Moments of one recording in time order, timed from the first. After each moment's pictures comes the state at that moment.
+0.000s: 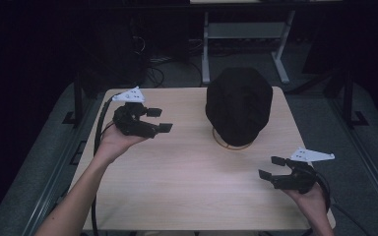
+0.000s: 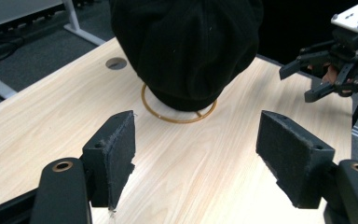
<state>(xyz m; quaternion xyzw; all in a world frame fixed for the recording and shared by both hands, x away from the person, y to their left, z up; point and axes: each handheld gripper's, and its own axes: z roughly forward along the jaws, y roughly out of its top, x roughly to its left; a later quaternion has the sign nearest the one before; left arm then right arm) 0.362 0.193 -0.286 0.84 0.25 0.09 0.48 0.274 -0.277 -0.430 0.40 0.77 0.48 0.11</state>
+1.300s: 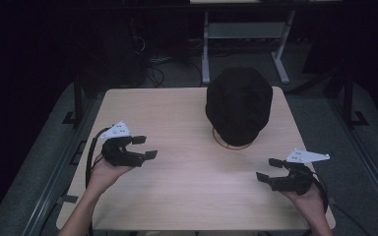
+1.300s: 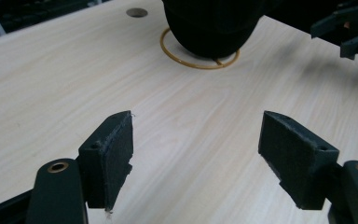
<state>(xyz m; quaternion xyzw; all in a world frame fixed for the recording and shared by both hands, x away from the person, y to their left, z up) 0.321 0.236 -0.364 0.82 0.31 0.10 0.47 0.273 -0.271 -0.434 0.39 0.79 0.47 0.11</state>
